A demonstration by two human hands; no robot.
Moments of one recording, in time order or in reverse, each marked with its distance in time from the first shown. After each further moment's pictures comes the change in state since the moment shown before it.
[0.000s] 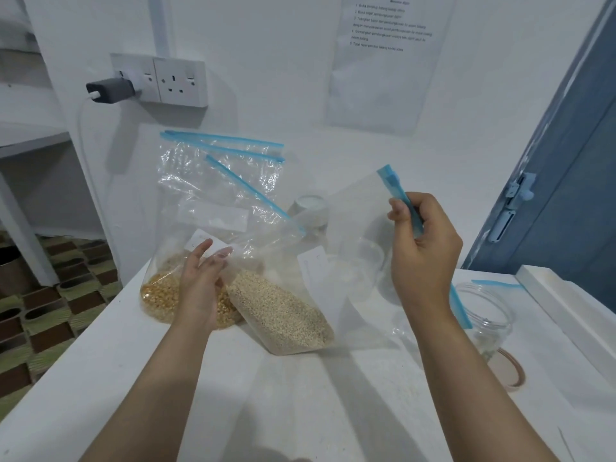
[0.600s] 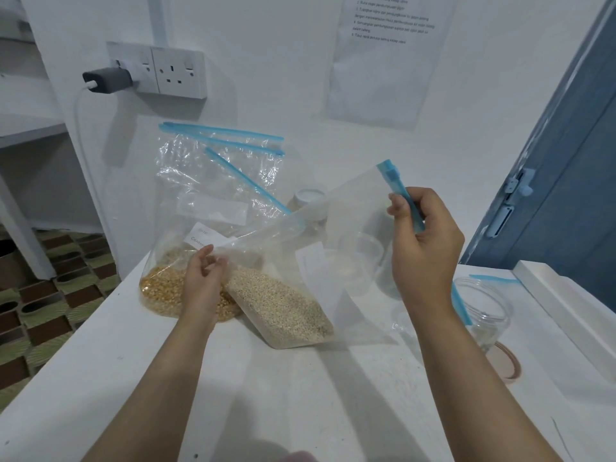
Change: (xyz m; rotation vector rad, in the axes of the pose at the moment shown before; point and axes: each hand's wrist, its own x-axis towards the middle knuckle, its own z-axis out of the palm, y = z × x) left_hand -0.004 -0.014 -0.003 0.243 0.045 0.035; right_hand -0.003 -0.006 -0.003 -0.012 -0.017 -0.013
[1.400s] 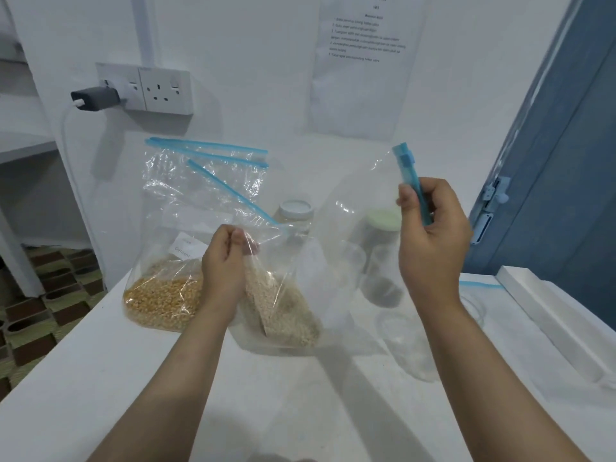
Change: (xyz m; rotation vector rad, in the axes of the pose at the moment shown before) left_hand -0.043 0.059 0.069 0.083 -0.047 0.346; right_hand 0.022 0.004 -0.034 0.060 0.068 -0.040
